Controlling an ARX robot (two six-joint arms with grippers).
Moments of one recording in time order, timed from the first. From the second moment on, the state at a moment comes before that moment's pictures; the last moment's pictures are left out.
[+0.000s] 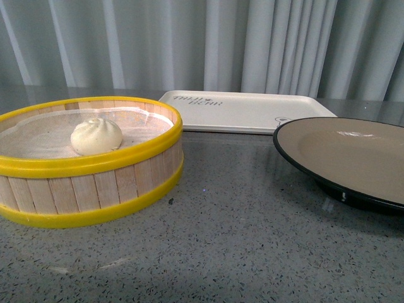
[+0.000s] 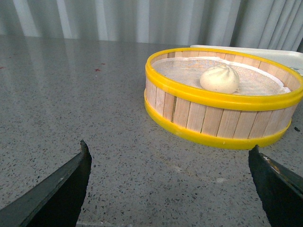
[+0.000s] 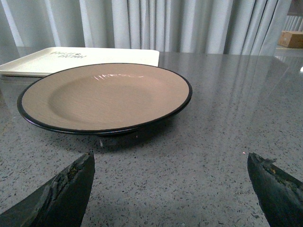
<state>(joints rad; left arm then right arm) 0.00 0.00 0.03 0.00 0.00 0.00 0.00 0.00 0.01 0.00 0.00 -0.01</state>
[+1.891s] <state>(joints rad) -0.06 1.30 0.84 0.33 0.38 0.00 0.00 0.00 0.01 0.00 0.00 -0.01</state>
